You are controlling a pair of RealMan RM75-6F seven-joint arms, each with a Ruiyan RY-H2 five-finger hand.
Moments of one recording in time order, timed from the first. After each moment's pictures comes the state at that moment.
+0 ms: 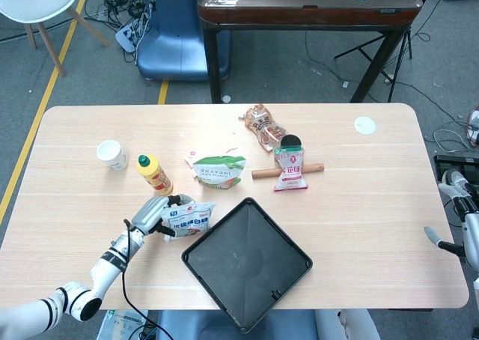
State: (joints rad) left arm -0.63 -1.59 -0.12 -1.26 1.47 0.94 -0.51; right arm 0.05 -1.03 0.13 -1.64 -1.41 1.51 0.01
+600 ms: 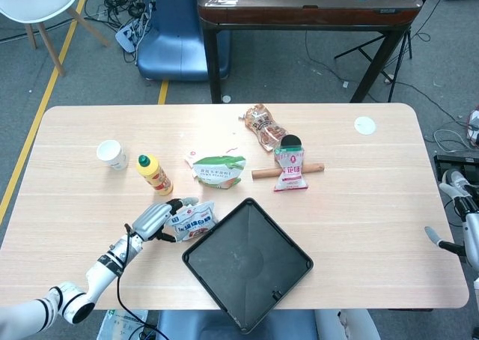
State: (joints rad) left arm -0.65 -1.56 -0.04 -1.26 1.56 0.98 -0.57; right arm 0.05 -1.03 0.13 -1.64 -1.40 1.50 0.01
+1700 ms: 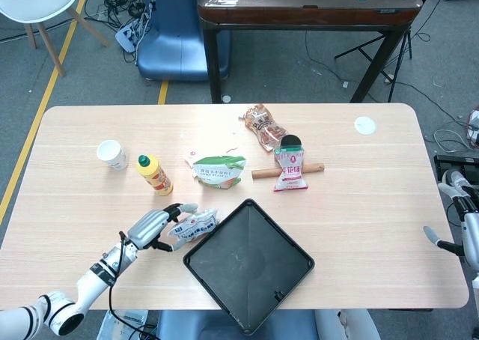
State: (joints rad) left arm -0.64 -1.47 0.01 -1.42 1.57 1.03 -0.53; right arm 0.05 -1.04 0.13 -1.63 -1.40 1.50 0.02
